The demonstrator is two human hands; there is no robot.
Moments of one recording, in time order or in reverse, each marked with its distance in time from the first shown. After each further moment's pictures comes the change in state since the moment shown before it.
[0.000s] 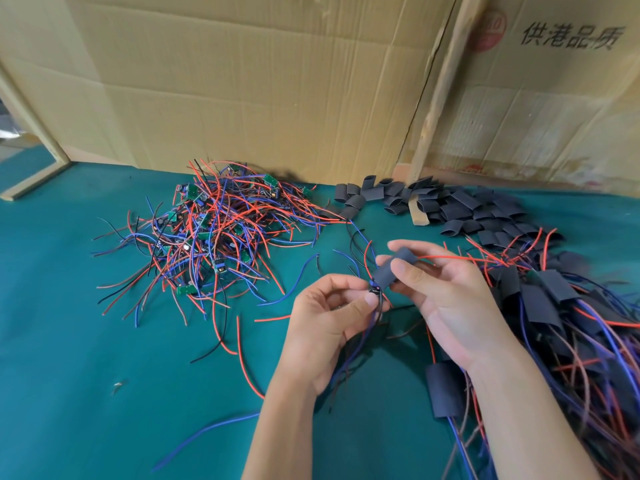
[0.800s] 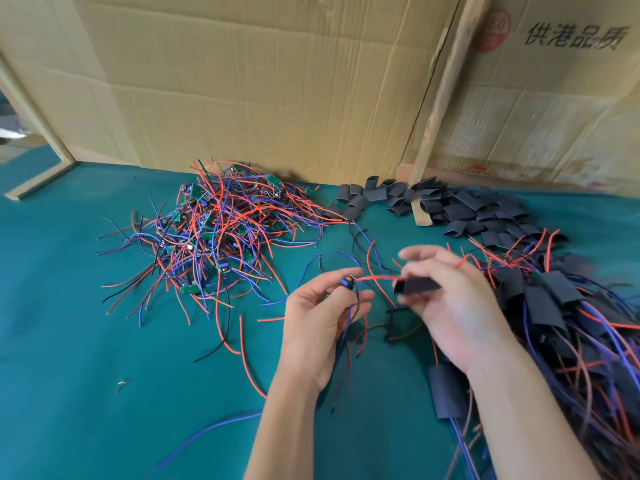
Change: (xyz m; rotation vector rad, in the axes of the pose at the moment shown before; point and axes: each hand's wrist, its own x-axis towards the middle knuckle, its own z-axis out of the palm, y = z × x) left_hand 0.003 0.001 -0.002 0.084 0.171 0.073; right_hand 0.003 0.001 0.005 -0.056 0.159 0.111
